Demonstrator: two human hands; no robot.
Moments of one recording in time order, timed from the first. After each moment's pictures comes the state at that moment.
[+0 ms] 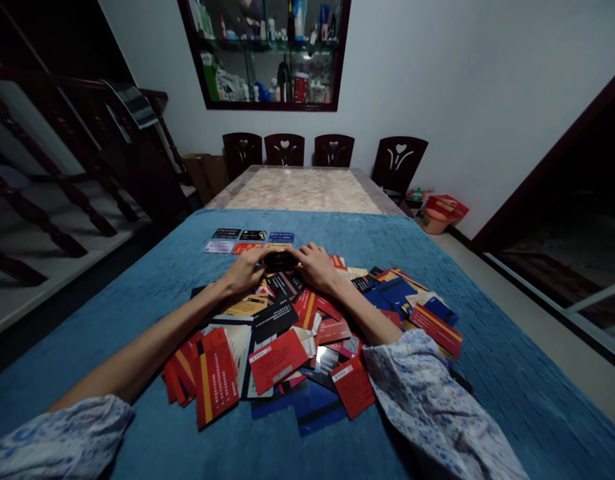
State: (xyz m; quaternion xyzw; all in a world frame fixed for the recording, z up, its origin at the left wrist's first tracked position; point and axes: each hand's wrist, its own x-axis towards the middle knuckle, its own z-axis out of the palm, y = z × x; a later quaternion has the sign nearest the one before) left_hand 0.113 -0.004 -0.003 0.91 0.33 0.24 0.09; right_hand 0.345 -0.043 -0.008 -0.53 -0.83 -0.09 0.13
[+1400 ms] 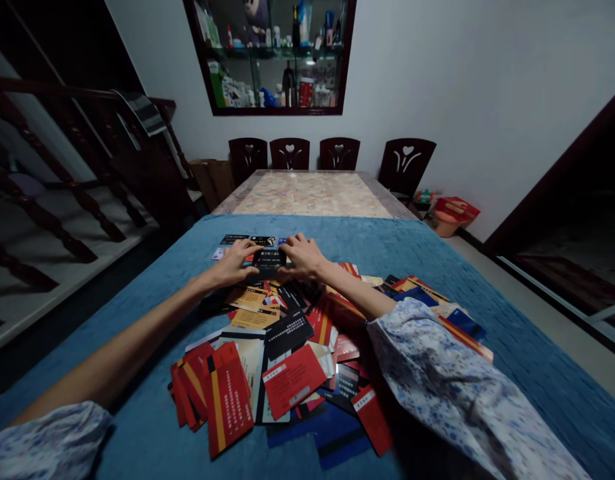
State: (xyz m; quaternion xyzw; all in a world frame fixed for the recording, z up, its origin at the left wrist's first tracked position) left_hand 0.067 0.028 0.024 0.89 0.42 0.15 0.07; right_hand 0.298 -0.006 0.034 -0.50 -0.86 -0.07 0.07
